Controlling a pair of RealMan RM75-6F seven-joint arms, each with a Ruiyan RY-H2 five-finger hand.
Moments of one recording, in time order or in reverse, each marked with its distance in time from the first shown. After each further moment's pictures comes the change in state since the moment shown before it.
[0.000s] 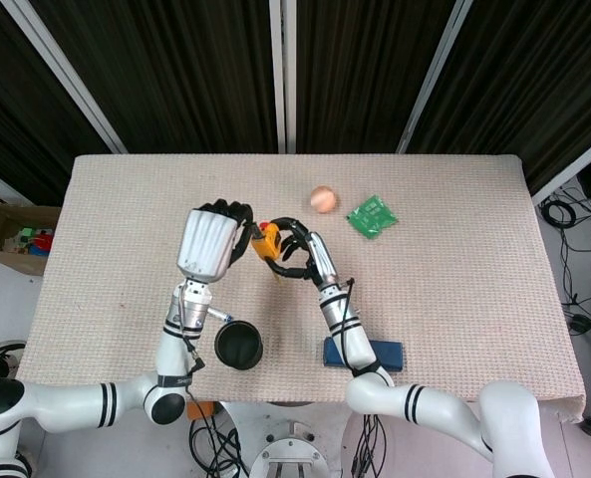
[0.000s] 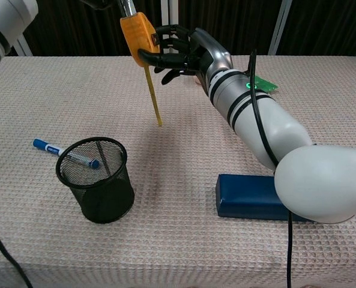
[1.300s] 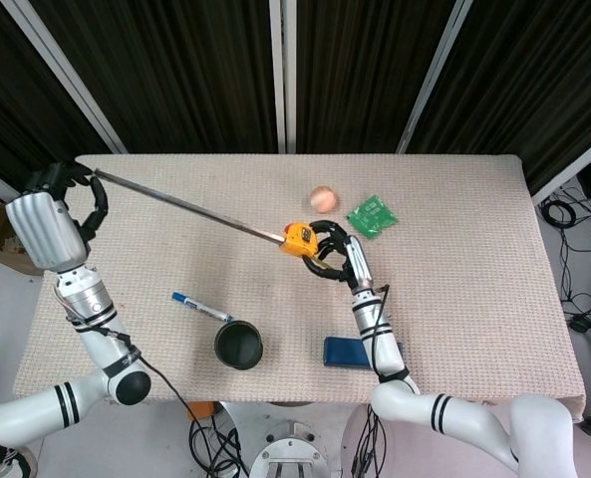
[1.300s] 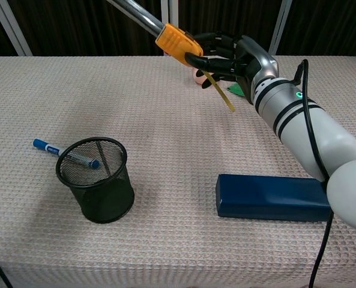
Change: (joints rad) left arm 0.198 0.101 -0.230 -0.007 -0.005 0.338 -0.239; right arm -0.137 0.088 -0.045 -0.074 0.003 0.049 0.037
